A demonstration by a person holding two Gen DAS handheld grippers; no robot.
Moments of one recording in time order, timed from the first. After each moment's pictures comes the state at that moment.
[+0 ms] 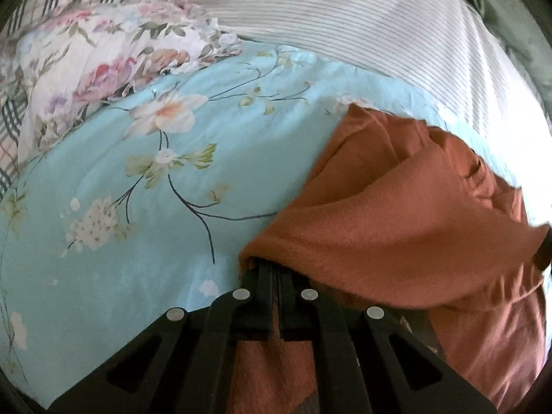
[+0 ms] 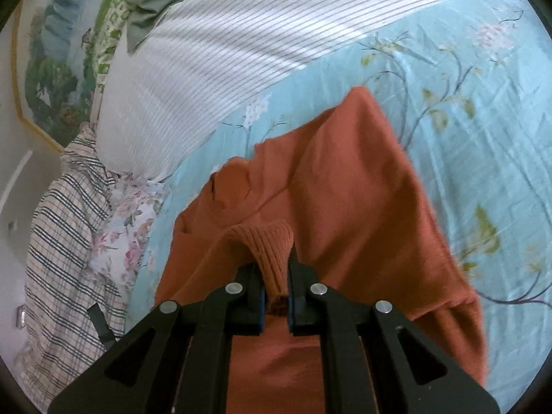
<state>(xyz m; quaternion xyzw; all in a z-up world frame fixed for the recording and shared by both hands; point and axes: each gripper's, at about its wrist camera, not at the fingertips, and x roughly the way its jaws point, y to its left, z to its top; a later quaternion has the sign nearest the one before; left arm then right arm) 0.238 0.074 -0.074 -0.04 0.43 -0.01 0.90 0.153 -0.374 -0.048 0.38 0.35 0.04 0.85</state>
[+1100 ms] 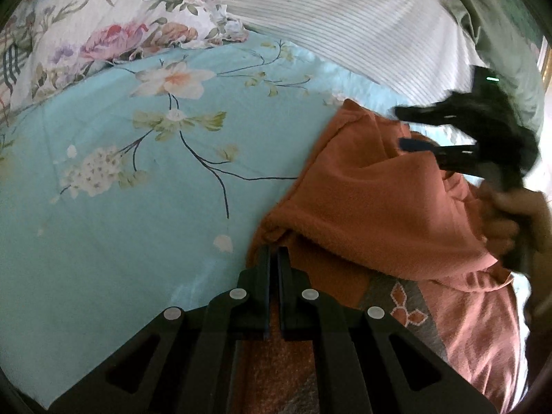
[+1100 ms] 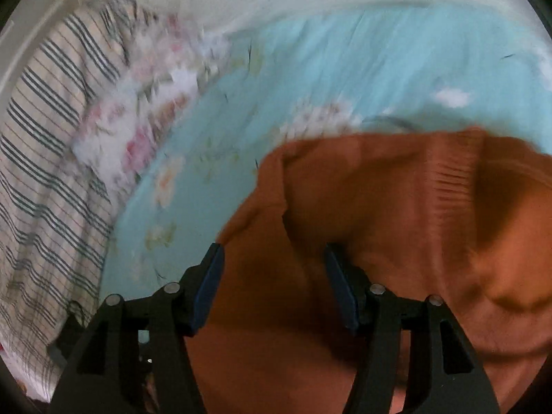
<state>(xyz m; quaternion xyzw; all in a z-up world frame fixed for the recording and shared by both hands) 0.211 0.107 -0.088 -0.13 0.42 -0.05 0.90 0.407 -0.152 -0.078 0.18 0.52 0.28 0.79</state>
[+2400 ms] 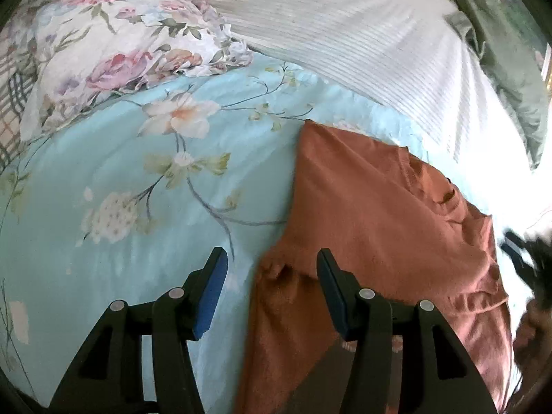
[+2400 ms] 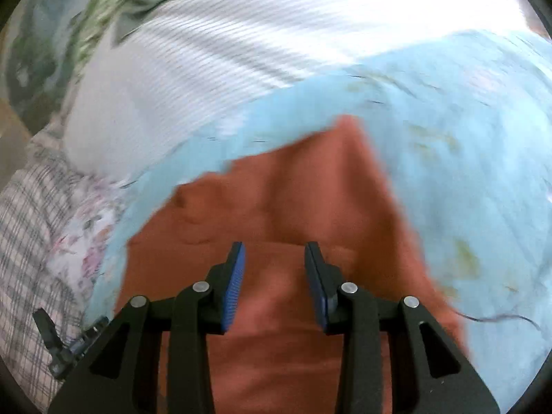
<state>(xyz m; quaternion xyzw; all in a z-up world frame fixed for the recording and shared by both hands) 0.225 0.107 -0.053 -0.12 0.41 -0.03 0.90 0.163 -0.374 -0.032 0.32 0.36 -0.05 0.88</state>
